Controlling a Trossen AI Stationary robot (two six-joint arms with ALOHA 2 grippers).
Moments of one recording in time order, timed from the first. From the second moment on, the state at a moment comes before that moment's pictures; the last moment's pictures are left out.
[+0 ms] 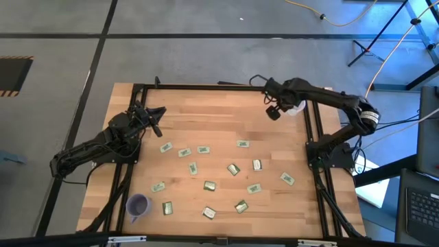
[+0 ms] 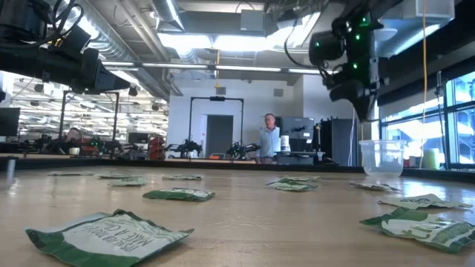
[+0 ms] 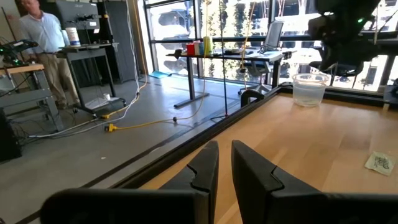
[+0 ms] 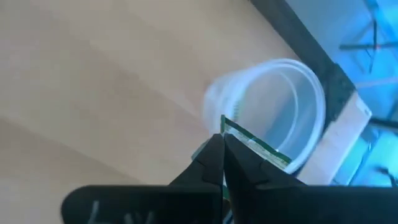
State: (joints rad) left arm 0.49 0.01 0.05 -0.07 -0.23 0.02; right arm -0.59 1.49 1.14 -1.17 0.42 0.31
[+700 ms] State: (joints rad) left arm 0.49 0.01 0.05 -0.07 -0.23 0.02; right arm -0.80 1.49 0.98 -0.97 0.46 0.28
